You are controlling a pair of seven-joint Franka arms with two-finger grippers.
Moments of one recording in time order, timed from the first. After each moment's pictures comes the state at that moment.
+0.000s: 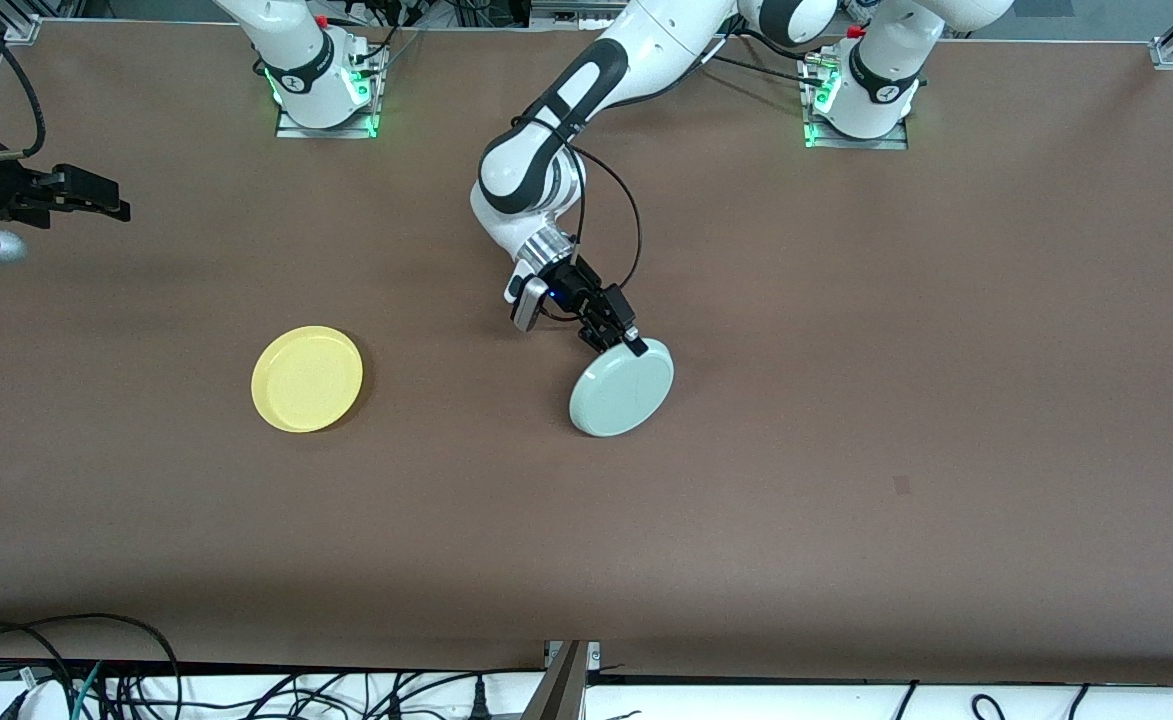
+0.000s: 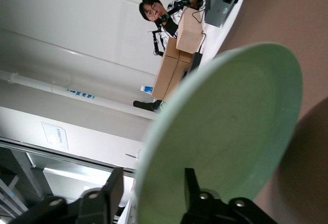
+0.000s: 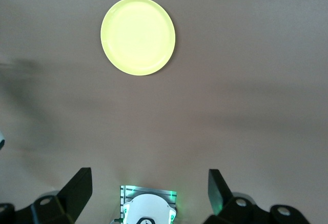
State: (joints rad) left arm -1.20 1.10 0.18 -1.20 1.16 1.54 -1.02; right arm -0.02 0.02 -0.04 -1.64 0.02 1.43 -0.15
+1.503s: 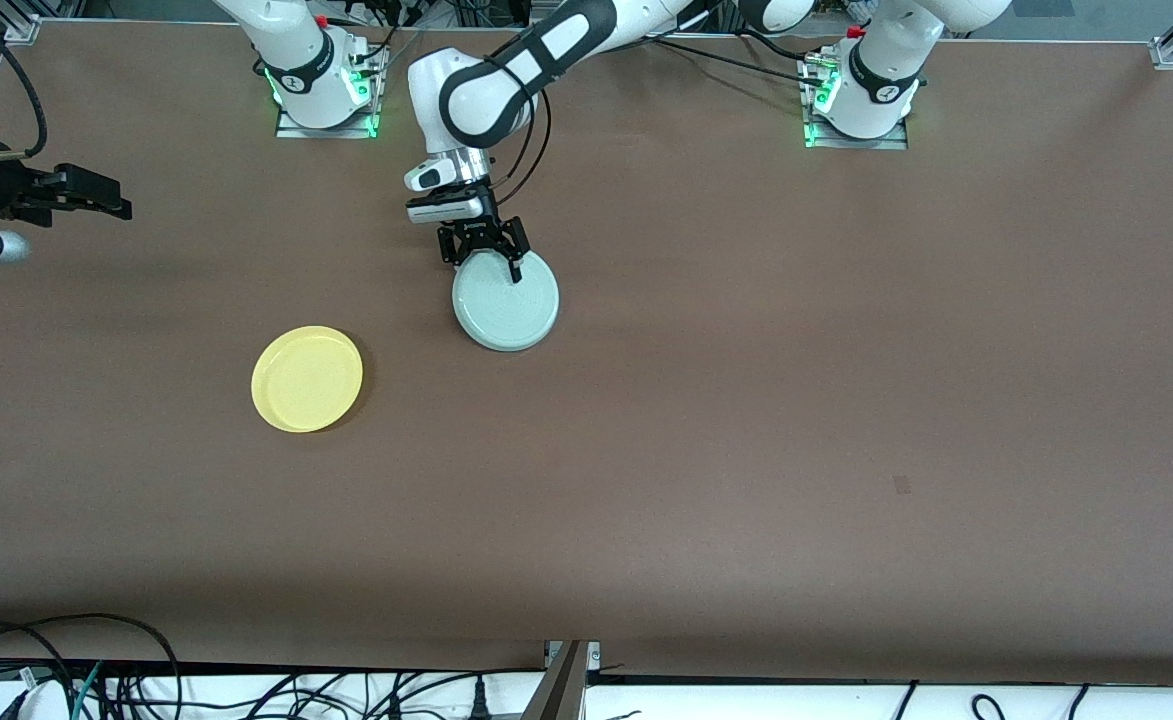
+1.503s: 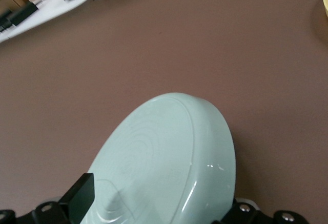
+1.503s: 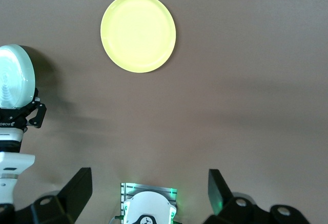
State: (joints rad) left arm -1.23 1.09 0.03 -1.04 0.82 2.03 -1.45; right arm -0.02 0.03 -0.04 -1.64 0.02 1.42 -0.15
